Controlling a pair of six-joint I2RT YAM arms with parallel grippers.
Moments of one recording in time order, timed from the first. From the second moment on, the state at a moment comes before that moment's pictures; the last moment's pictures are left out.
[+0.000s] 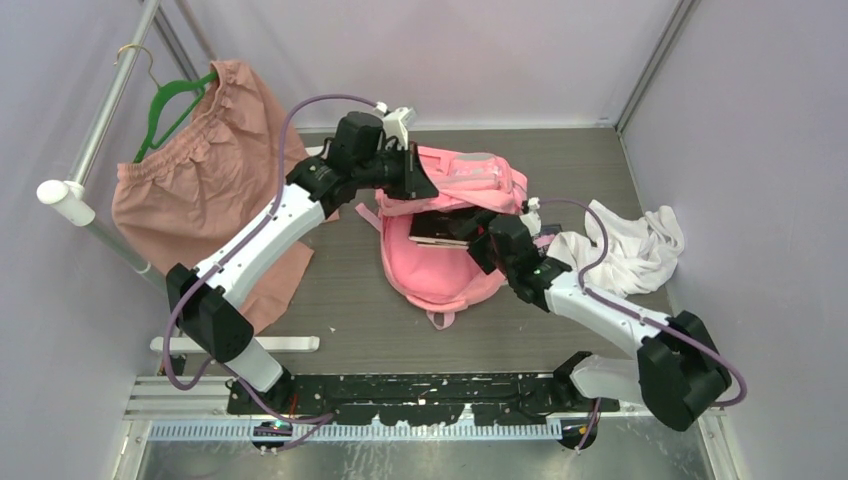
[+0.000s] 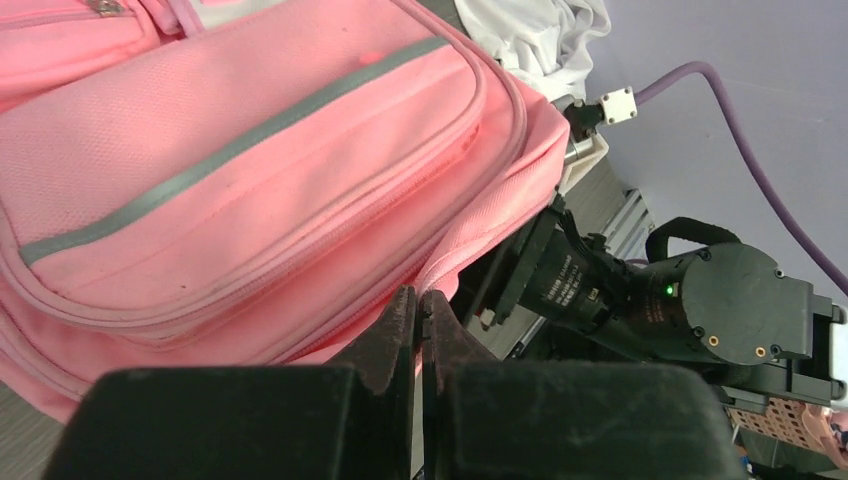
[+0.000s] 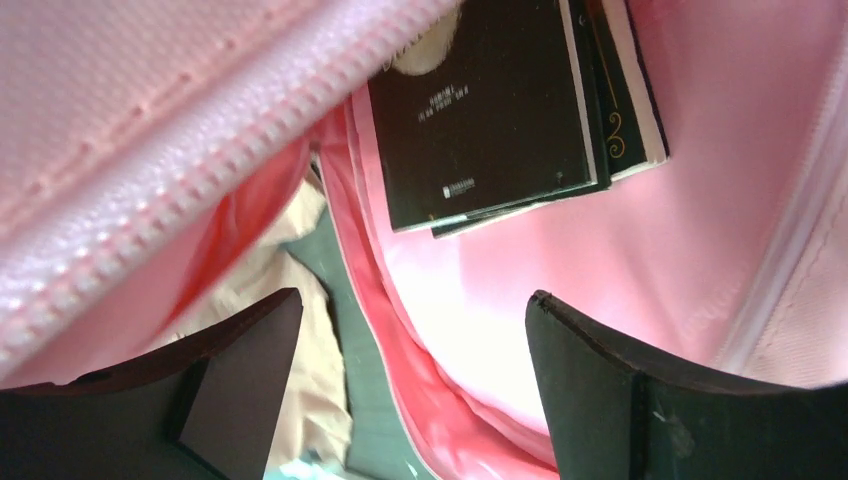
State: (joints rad) left arm -0.61 1.60 1.62 -0.53 0.38 -0.47; right arm 0.61 1.23 0.66 0.07 0.25 1.29
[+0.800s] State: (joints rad) left arm -0.42 1.46 1.56 -0.65 0.24 -0.33; right arm 0.50 0.92 0.62 -0.59 0.46 1.01
